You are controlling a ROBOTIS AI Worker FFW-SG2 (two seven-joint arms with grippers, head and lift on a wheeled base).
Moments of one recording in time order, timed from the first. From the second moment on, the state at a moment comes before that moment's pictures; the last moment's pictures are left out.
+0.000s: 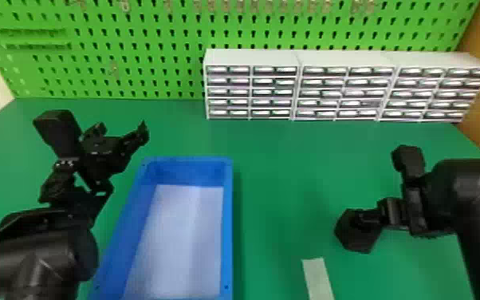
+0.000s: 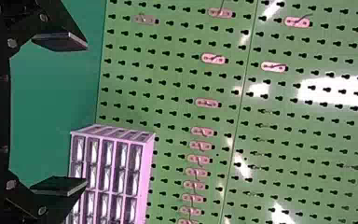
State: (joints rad) left arm -0.12 0.00 0.18 -1.68 0.12 0.22 -0.26; right arm -0.40 -0.15 -0.08 -1.60 0.02 1.57 0.23
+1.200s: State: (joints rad) left arm -0.12 0.00 0.18 -1.68 0.13 0.21 -0.26; right arm -0.38 -0.15 -0.11 -1.57 0.03 1.57 0.23
